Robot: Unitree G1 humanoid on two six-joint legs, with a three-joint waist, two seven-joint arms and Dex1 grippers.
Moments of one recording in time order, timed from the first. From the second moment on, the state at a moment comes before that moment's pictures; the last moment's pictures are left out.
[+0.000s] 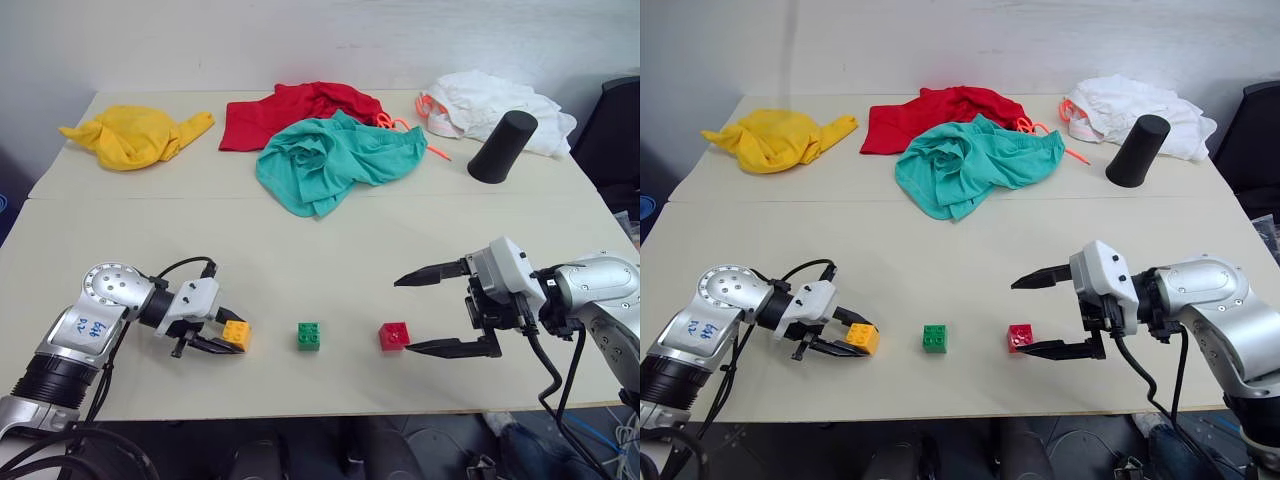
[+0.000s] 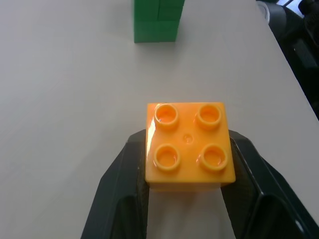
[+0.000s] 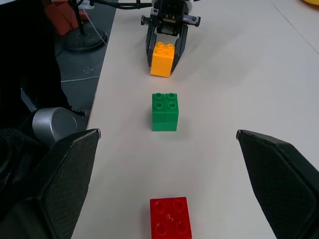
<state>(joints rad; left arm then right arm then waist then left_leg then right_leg) -0.38 0.89 -0.17 0.13 -0.25 0.02 -1.47 -0.31 -0.94 -0.05 -0.43 0.65 0.47 1.30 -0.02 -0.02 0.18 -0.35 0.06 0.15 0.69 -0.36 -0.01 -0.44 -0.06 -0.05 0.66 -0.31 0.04</state>
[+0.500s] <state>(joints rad) -0.33 0.89 -0.14 0.11 -0.25 0.09 -1.43 -0.29 -0.94 -0.05 -0.44 0.64 0.46 1.31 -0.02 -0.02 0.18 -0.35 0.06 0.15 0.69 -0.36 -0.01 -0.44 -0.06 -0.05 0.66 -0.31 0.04</state>
